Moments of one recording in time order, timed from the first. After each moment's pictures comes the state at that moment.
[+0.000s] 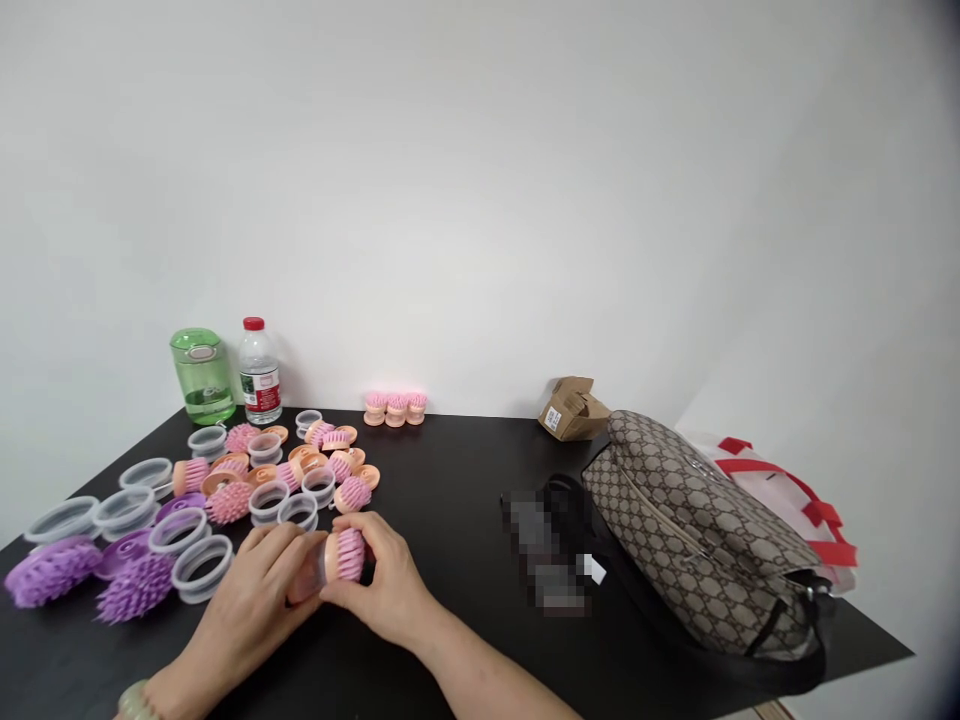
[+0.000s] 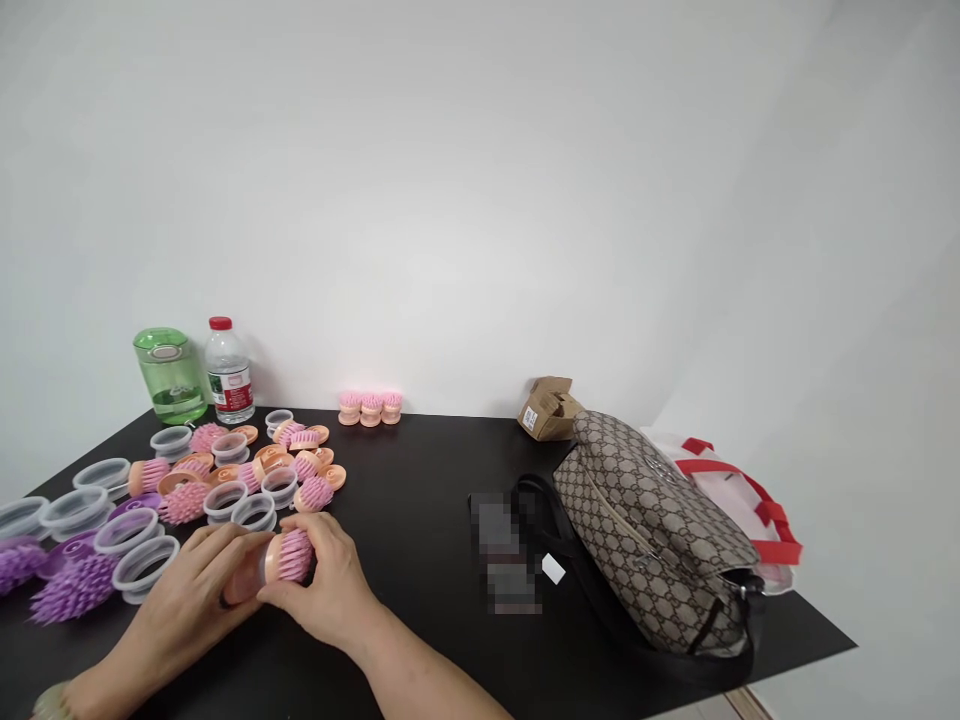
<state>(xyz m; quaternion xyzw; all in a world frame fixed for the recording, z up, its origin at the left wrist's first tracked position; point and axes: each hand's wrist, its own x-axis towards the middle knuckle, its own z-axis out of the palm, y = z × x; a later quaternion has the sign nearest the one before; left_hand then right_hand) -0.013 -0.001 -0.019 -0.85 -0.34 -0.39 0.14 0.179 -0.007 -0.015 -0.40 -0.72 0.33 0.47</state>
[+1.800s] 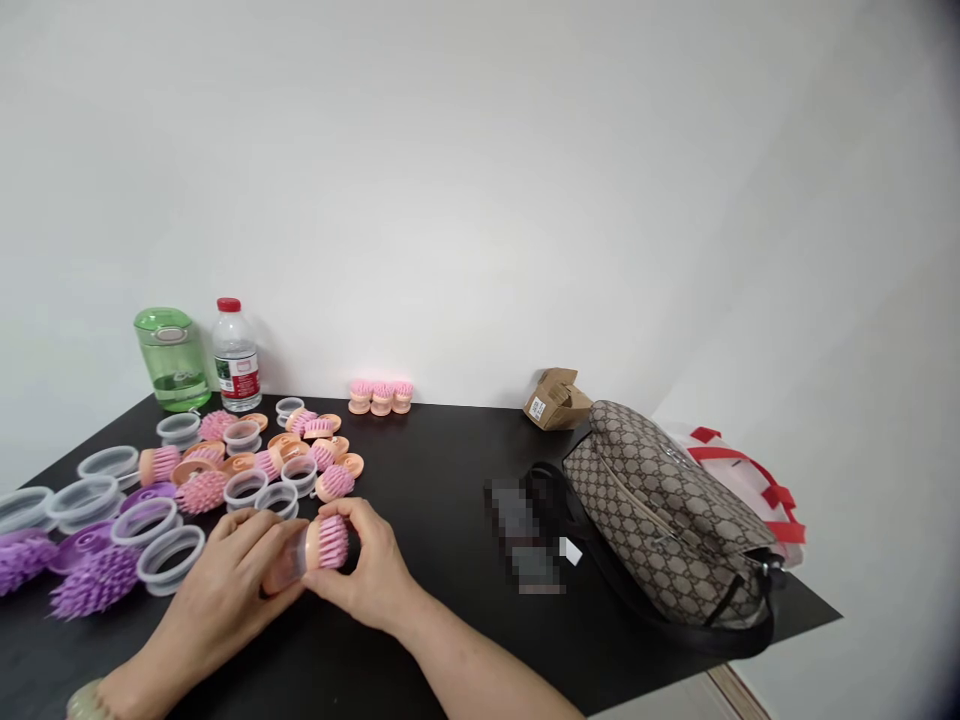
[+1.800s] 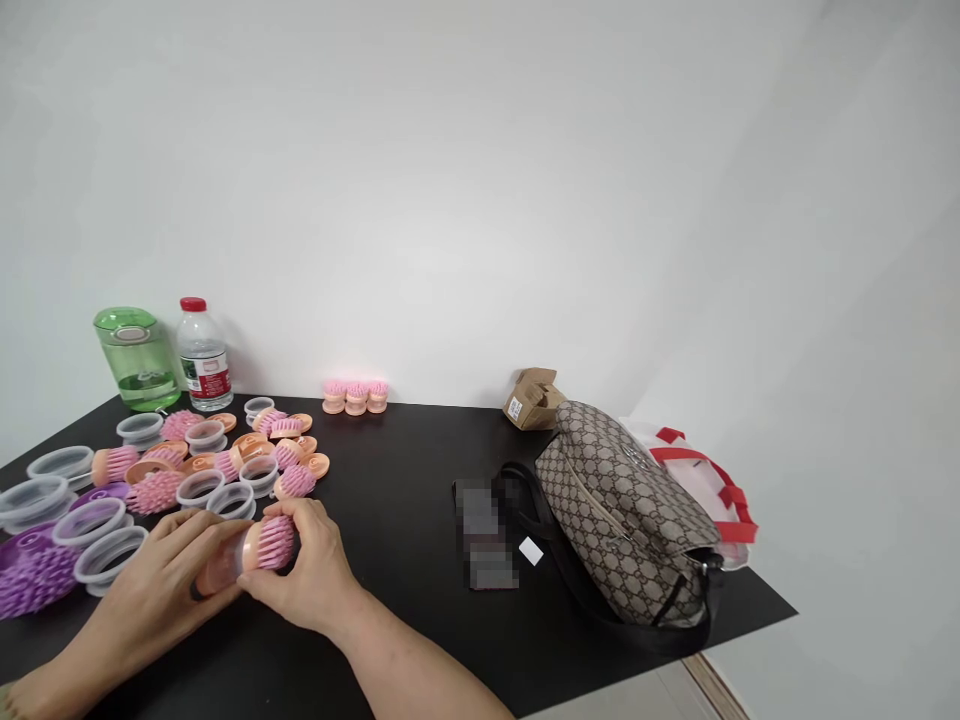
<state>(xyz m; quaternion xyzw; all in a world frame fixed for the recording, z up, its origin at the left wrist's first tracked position) -0.017 0.003 -0.019 -0.86 -0.32 -0.38 0.15 0.181 -0.009 -0.013 -0.38 -0.72 0.30 0.50</state>
